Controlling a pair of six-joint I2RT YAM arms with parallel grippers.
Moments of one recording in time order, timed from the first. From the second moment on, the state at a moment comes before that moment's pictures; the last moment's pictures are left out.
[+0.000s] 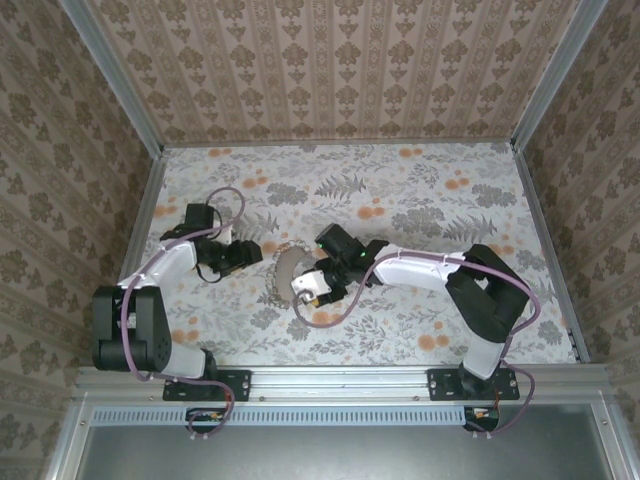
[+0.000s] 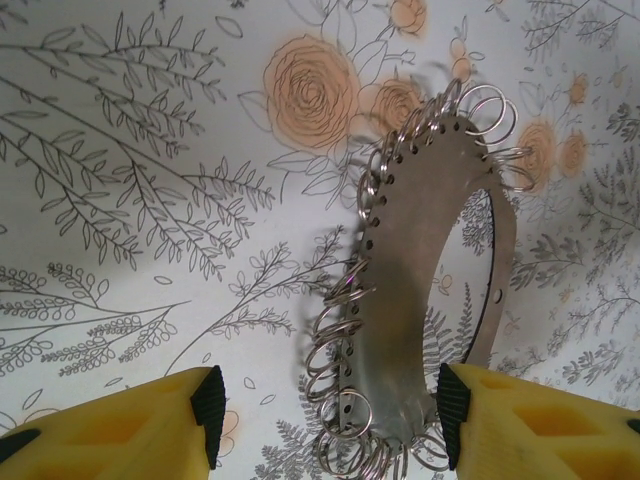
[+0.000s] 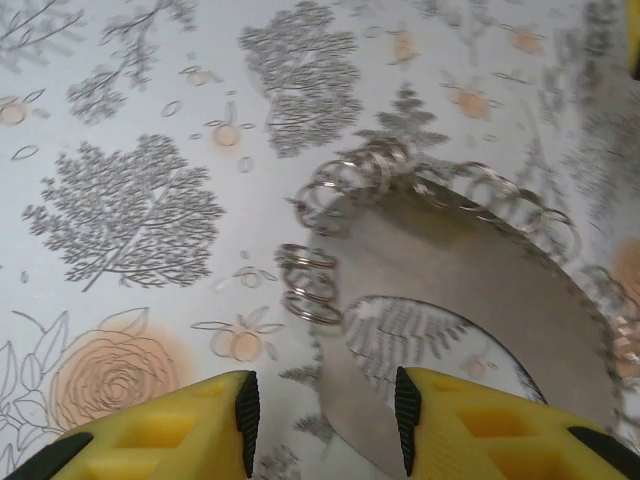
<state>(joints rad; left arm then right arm) -0.09 1.42 0.82 -0.61 0.52 -0.27 0.84 1.77 1.07 -0.30 -0.40 -1.14</state>
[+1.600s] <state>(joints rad) -0.06 1.31 0.84 -0.72 0.37 -0.39 0.73 2.22 1.63 -0.90 -0.66 0.52</state>
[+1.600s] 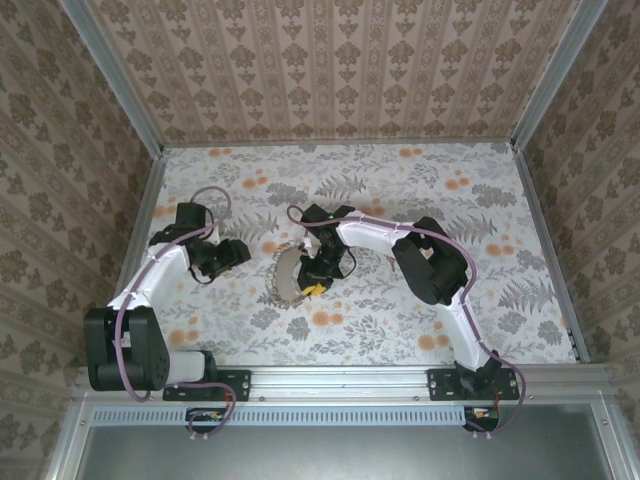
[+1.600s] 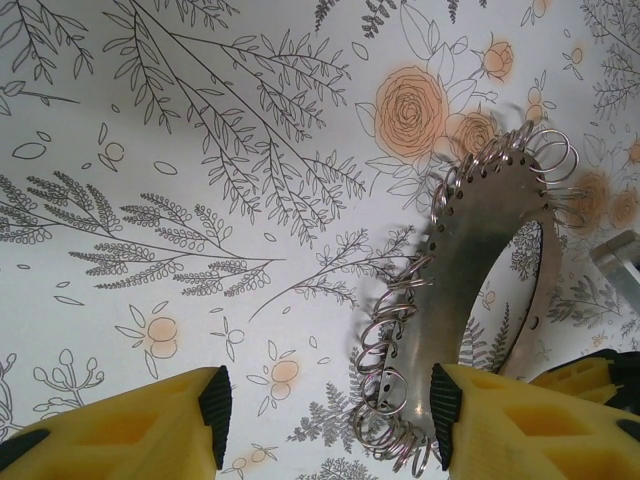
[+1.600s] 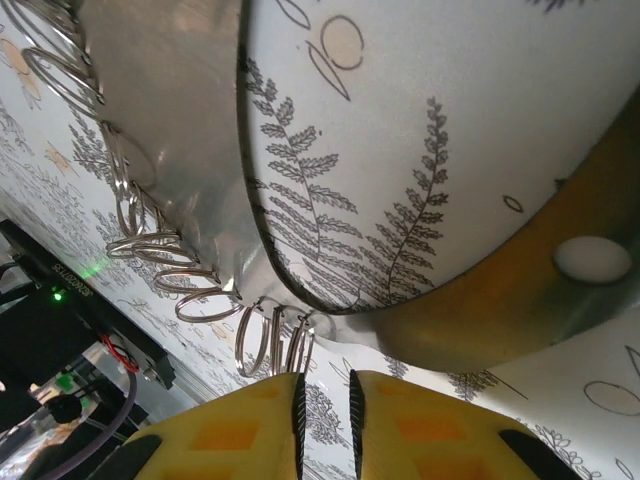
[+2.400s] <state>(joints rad) -0.06 1.35 0.80 -0.62 0.43 -0.40 0.74 2.27 1.71 -0.95 -0.71 0.49</state>
